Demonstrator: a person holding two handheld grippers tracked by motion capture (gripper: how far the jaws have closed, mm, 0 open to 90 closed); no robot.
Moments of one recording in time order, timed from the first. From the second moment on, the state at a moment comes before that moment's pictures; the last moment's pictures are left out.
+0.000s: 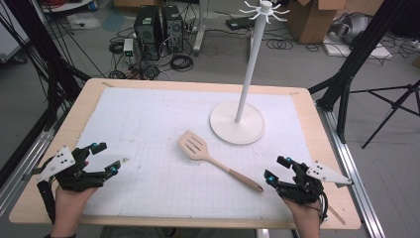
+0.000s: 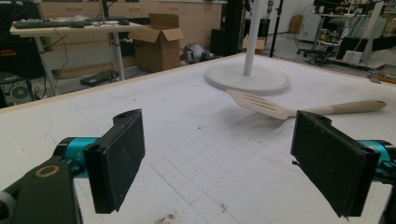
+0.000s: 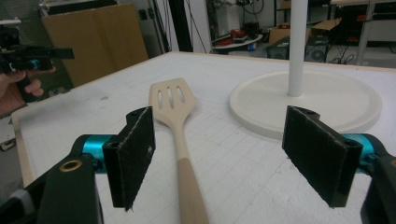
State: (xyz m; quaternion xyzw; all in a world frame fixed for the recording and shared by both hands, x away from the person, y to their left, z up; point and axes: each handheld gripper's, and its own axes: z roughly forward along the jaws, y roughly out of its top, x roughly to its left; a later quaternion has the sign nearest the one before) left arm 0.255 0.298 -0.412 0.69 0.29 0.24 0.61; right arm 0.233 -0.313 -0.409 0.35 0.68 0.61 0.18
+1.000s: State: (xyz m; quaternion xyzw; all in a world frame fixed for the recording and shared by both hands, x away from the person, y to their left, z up) left arm 0.252 0.298 -0.413 0.70 0.29 0.24 0.61; right arm 0.216 -0.270 -0.430 0.29 0.78 0.53 0.13
